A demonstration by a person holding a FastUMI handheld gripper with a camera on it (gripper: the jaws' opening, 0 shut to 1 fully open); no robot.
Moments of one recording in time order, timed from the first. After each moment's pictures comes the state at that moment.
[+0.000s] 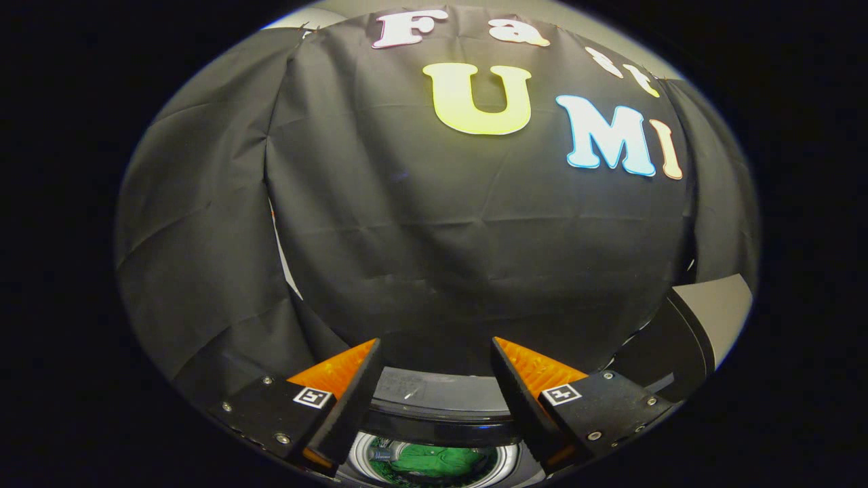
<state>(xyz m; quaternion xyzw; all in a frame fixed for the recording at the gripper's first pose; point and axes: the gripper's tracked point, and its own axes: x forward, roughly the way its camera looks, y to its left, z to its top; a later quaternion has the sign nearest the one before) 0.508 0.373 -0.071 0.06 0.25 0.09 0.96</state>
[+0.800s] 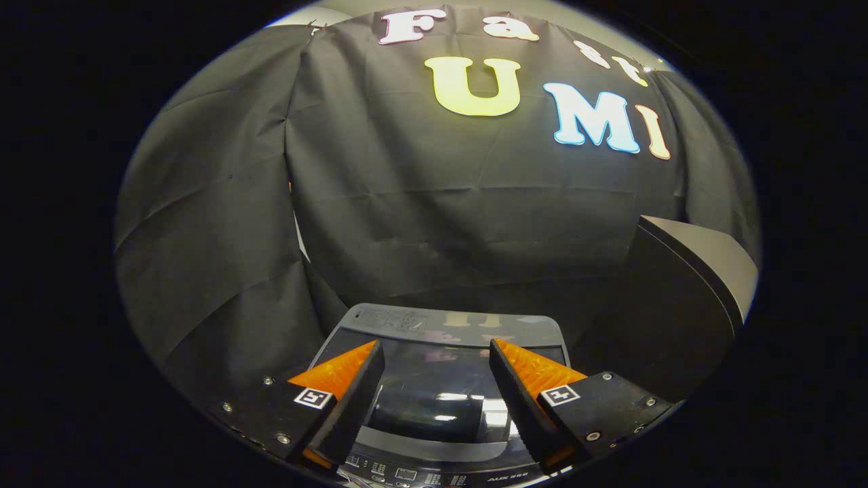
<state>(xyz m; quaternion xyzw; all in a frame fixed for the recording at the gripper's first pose) 0.409 0.372 -0.119 0.06 0.28 0.10 0.95</state>
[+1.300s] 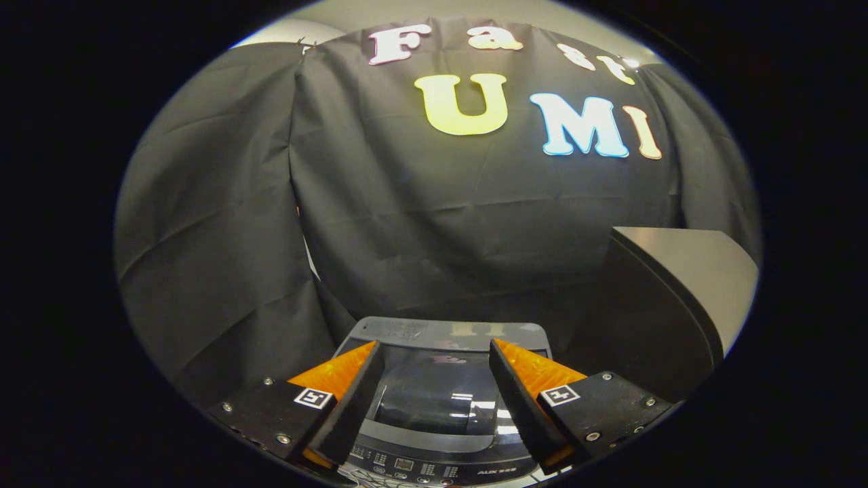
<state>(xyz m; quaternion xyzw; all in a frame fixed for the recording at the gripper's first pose) 0.371 0.340 -0.076 0.10 0.23 0.10 0.96</state>
